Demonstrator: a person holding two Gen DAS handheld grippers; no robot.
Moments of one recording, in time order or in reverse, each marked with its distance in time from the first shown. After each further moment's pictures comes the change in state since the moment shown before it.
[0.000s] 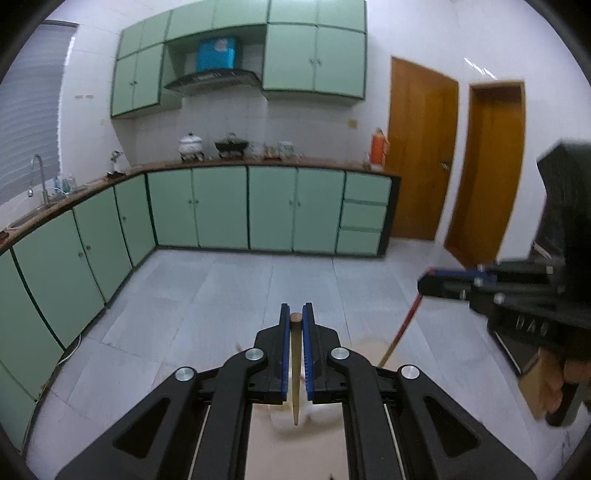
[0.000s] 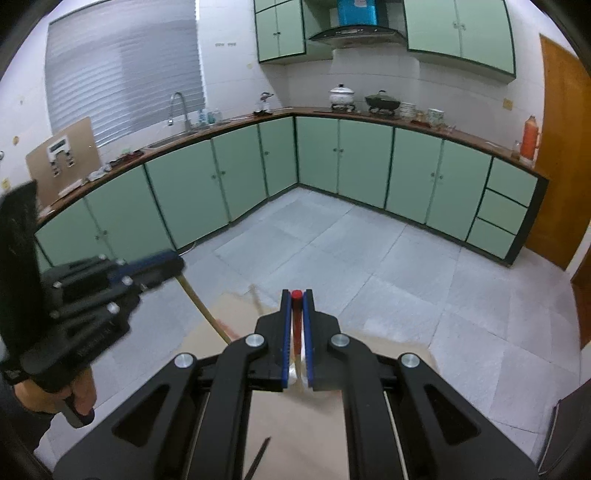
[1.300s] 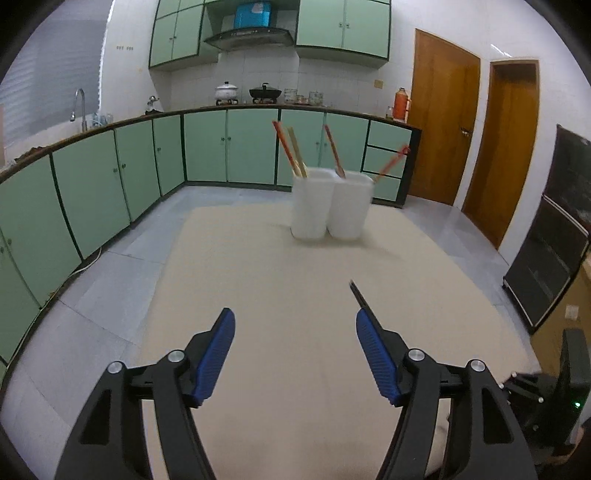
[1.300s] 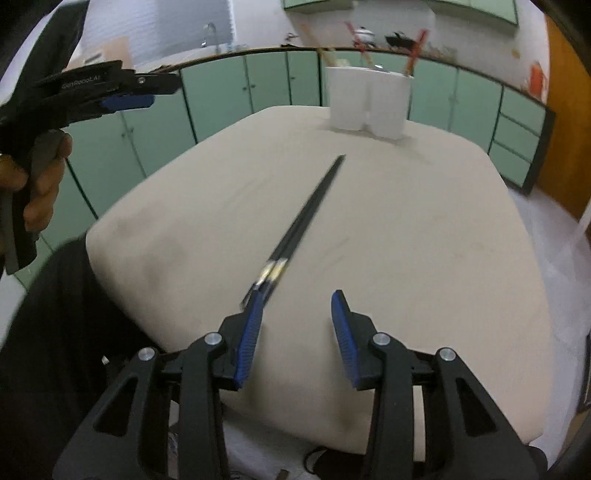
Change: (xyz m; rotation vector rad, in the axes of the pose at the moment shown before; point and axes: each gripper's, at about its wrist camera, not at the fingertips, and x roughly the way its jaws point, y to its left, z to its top) left arm -0.107 -0.006 -0.334 -0.065 0.133 0.079; right arm -0.009 0.116 -0.461 -0.053 0.144 0.047
